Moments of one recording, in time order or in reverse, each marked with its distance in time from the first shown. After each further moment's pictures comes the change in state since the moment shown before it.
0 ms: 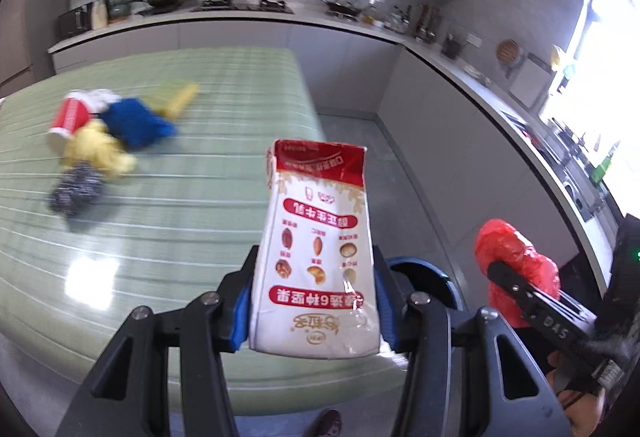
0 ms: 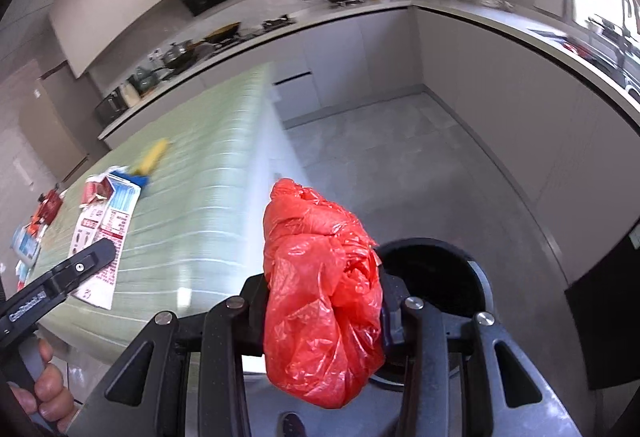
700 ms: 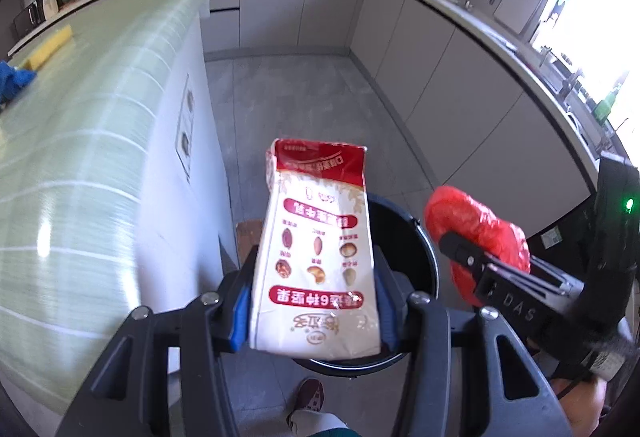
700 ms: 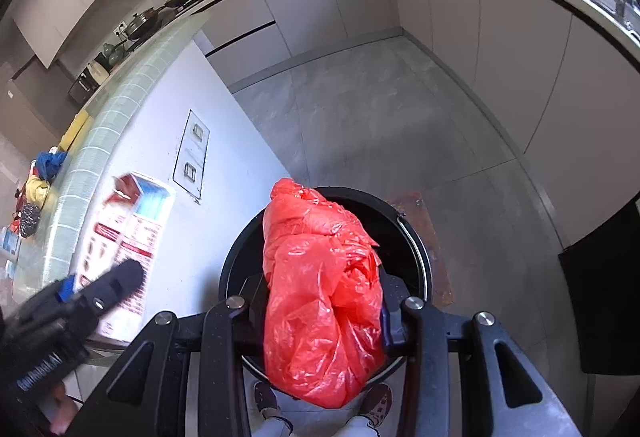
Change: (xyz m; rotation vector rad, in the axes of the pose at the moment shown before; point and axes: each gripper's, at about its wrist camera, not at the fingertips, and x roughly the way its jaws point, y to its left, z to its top) left arm 0.118 -0.121 -0.054 0.080 0.211 -0.005; right arm 0.095 -0.122 -0.020 0.046 0.189 -0.010
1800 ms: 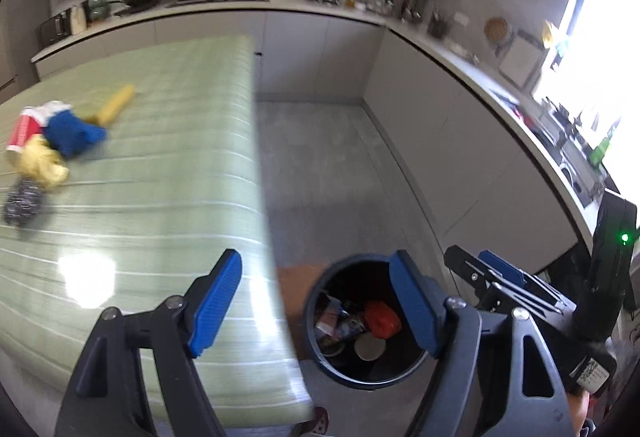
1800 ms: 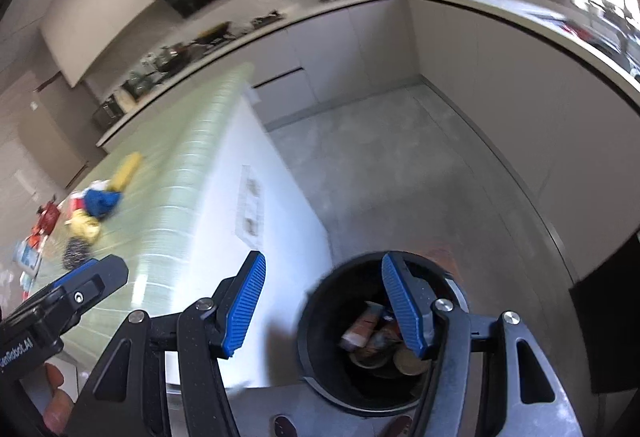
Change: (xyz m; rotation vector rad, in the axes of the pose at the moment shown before) left arm -0.129 0.055 0.041 -0.064 -0.177 0.022; right arm -0.076 0.091 0.027 -0.042 -0.174 0.064
